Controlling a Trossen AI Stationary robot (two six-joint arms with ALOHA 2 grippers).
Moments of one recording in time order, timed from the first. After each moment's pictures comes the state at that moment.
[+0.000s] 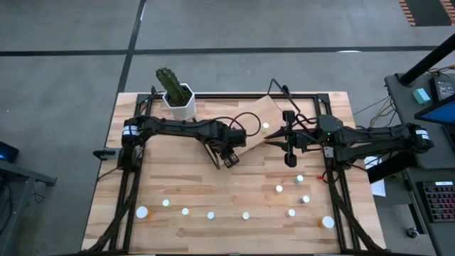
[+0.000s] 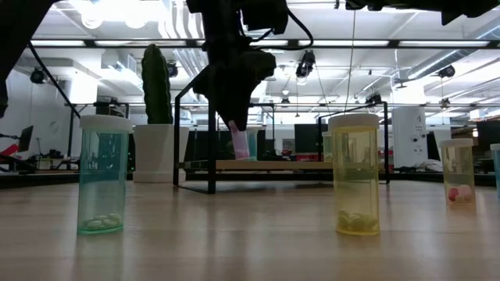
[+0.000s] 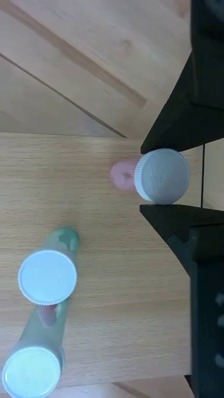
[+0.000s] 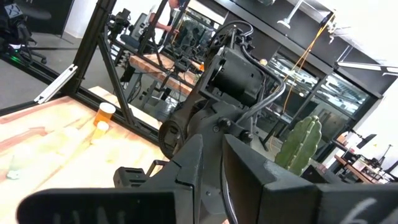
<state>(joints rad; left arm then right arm) 0.04 1.96 1.70 -1.05 -0.15 -0.49 -0.07 0.91 0.59 0.40 -0.21 -0.53</state>
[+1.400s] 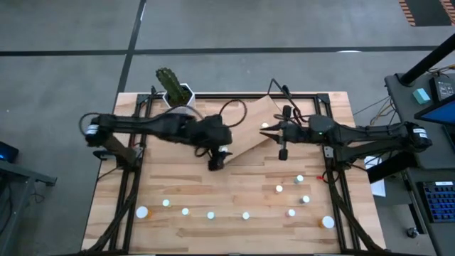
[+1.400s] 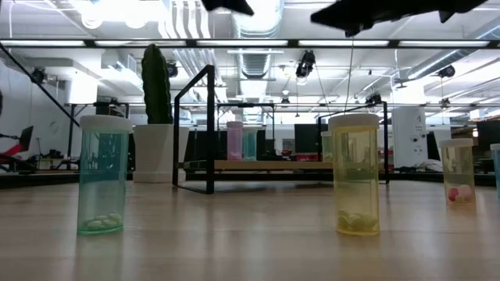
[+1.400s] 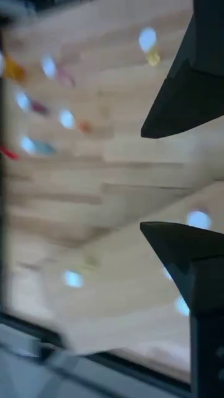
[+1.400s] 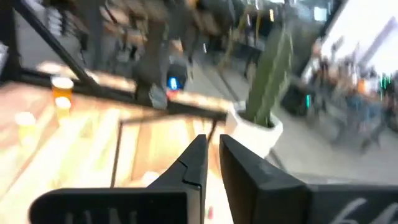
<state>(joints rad) -0.08 1.57 1.65 -0.80 -0.14 -0.03 -0.07 0.99 0.66 0.23 0.06 -0.30</state>
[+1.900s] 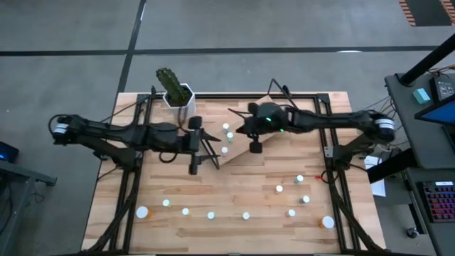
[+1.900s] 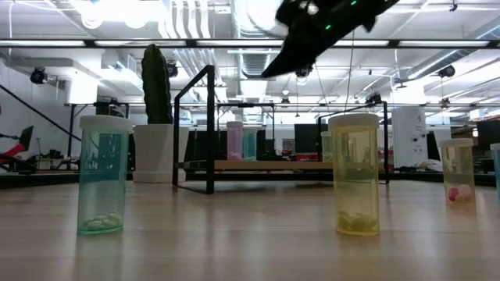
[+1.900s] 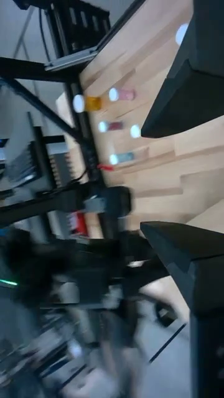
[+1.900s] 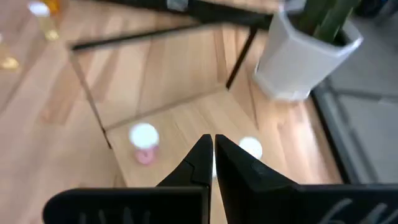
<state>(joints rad) -0.13 1.14 1.03 -0.10 -0.16 0.23 -0.22 1.52 1.12 -0.18 -0.13 -0.30</state>
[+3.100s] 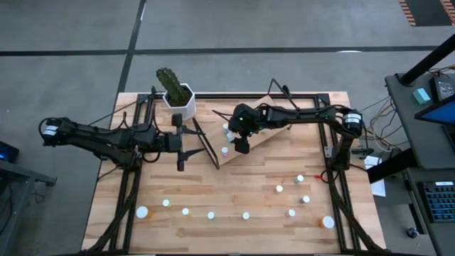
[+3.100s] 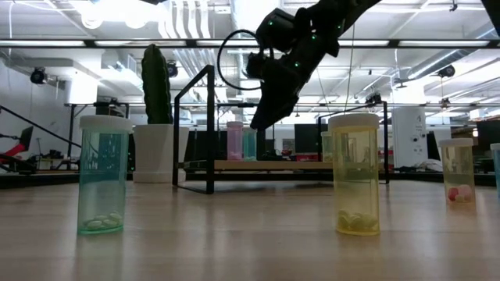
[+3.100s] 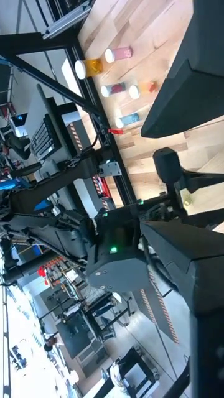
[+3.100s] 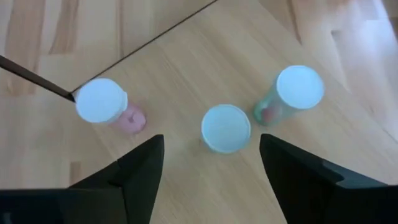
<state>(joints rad) -0.13 0.90 0.75 0.10 -0.25 0.41 -0.25 1.84 1.35 -0.43 -0.15 -0.12</state>
